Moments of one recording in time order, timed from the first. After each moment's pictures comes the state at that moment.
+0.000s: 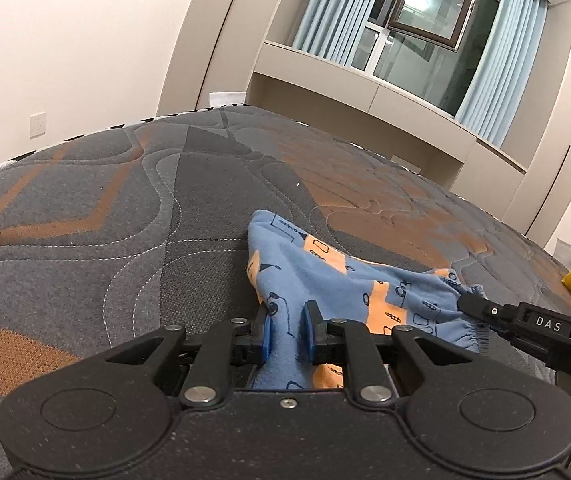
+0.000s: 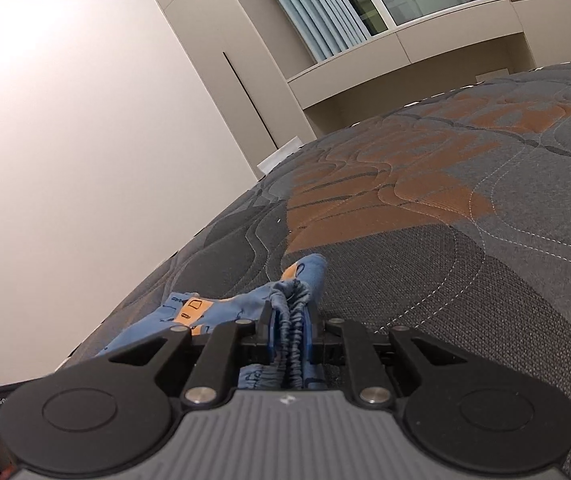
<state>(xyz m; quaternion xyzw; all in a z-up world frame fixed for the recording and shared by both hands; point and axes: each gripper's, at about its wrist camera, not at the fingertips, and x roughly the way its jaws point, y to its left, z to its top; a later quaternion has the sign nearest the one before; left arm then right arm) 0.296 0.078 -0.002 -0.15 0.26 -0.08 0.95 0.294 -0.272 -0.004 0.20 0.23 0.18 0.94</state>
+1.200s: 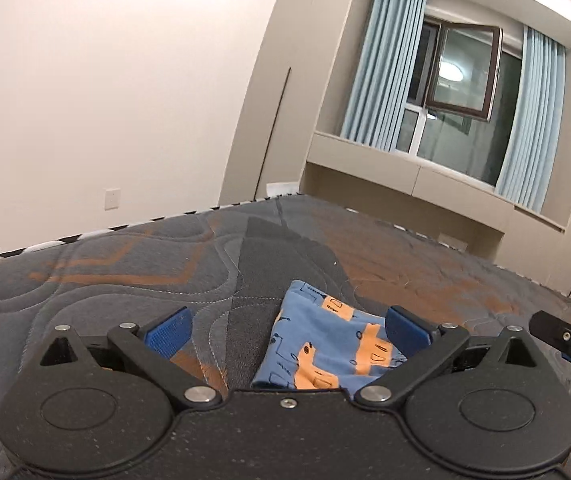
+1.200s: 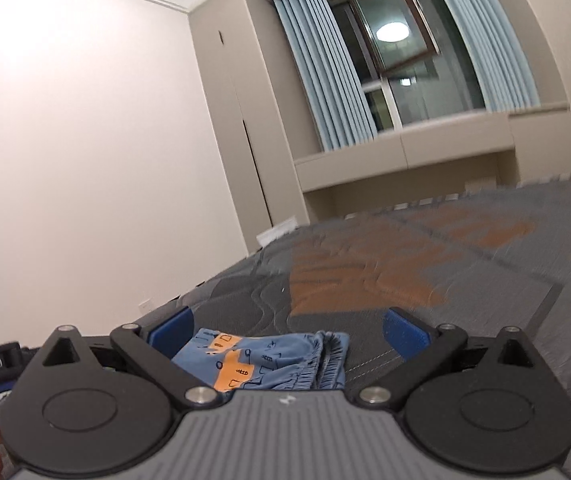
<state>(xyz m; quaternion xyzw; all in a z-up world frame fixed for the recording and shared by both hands) 0.152 0.052 0.052 -0.14 0.14 0.04 0.98 0.152 -0.264 0.056 0.11 0.10 0.13 0.98</state>
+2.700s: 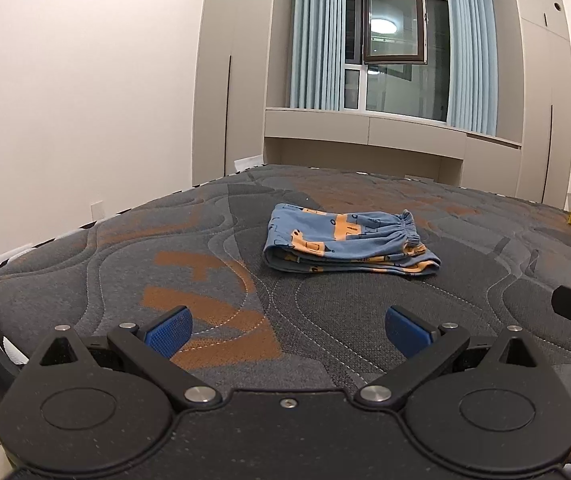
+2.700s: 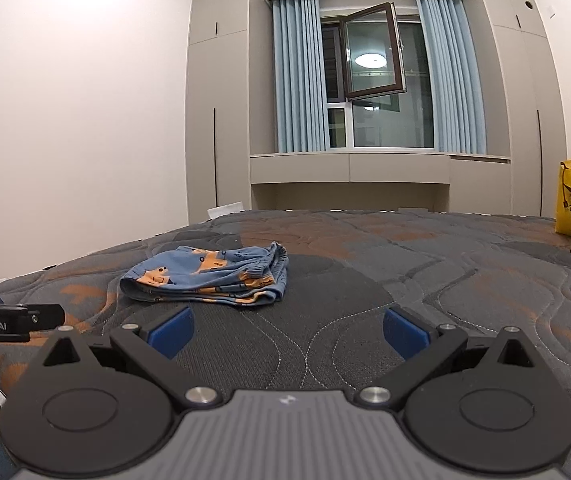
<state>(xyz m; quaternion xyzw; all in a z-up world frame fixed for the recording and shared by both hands) 0.012 0.045 0.004 -0.02 0.16 -0.02 0.99 -0.037 -0.239 0.003 0.01 0.09 0.03 1.00</state>
